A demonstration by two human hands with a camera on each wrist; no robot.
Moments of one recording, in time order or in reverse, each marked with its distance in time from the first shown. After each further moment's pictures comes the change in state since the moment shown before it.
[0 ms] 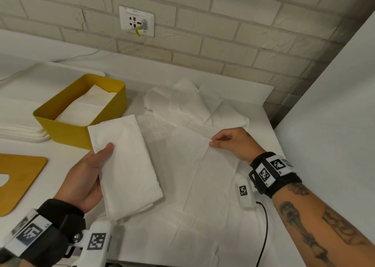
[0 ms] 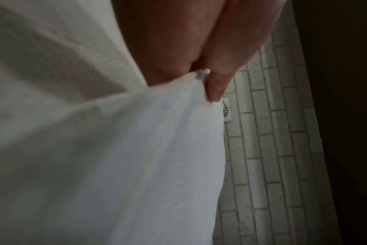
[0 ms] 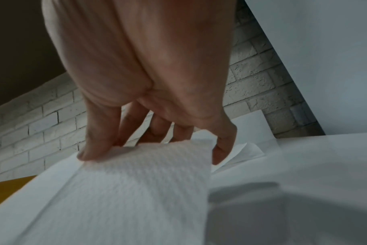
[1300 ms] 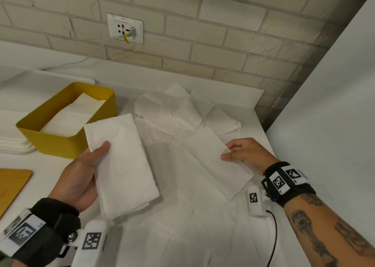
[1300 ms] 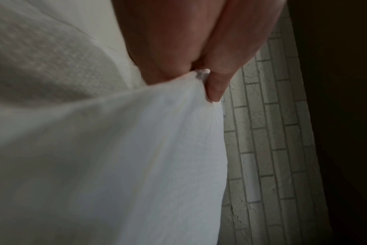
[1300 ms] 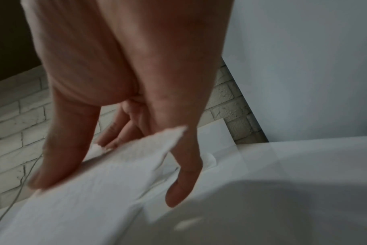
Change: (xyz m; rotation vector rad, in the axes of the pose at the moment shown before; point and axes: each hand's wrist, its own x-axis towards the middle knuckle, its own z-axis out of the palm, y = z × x) left_hand 0.015 0.008 0.019 0.030 -0.041 0.029; right_hand -0.018 0.032 -0.041 0.172 -0.047 0.107
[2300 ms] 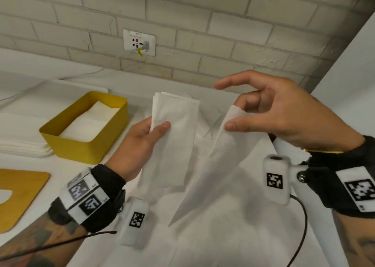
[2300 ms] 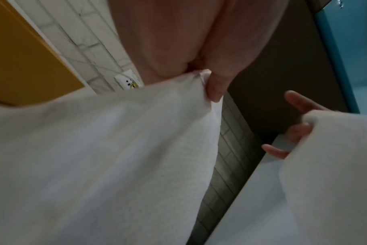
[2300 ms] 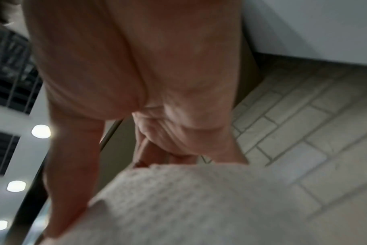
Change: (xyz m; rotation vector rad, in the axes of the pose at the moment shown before) left_hand -0.008 0.039 0.090 0.342 -0.263 0.228; right_hand -0.111 -0.194 0.007 -0.153 -0.144 -0.528
